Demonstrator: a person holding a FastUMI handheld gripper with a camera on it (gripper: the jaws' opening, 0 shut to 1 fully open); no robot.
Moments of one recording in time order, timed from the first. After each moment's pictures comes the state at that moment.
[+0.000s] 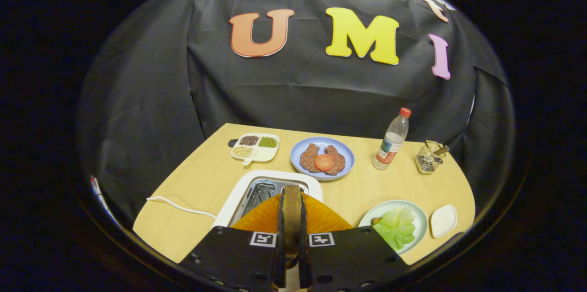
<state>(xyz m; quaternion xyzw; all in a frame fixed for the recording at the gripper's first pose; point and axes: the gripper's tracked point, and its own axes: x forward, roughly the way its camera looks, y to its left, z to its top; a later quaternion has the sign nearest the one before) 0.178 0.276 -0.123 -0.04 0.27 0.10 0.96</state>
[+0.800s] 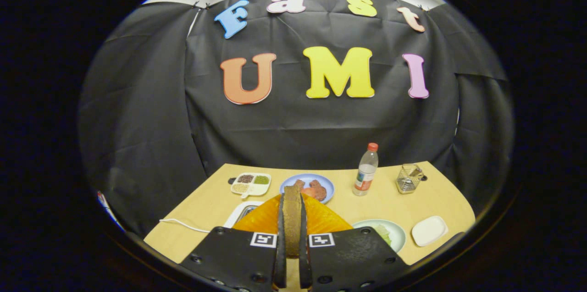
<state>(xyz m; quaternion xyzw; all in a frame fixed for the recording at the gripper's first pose) 0.154 0.211 -0.038 0.01 0.17 0.08 0.98</state>
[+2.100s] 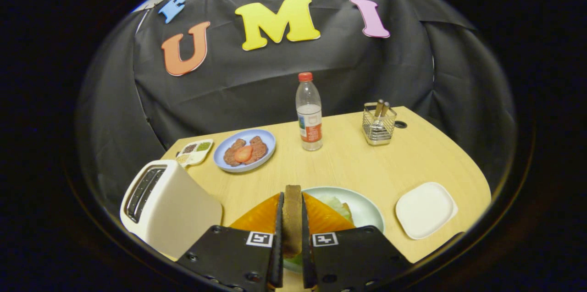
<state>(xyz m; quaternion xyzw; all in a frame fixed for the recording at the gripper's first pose) 0.200 0.062 -0.185 0.07 0.29 0.01 0.96</state>
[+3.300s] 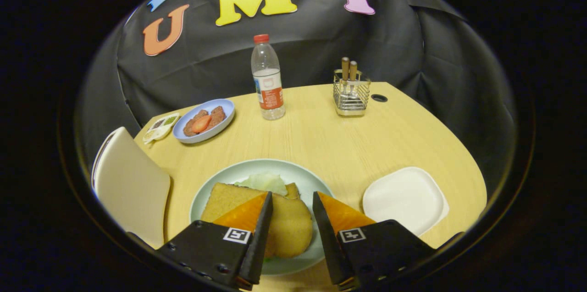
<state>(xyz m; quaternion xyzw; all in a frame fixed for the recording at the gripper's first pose) 0.197 -0.011 -0.243 0.05 0.35 -0.02 0.94</state>
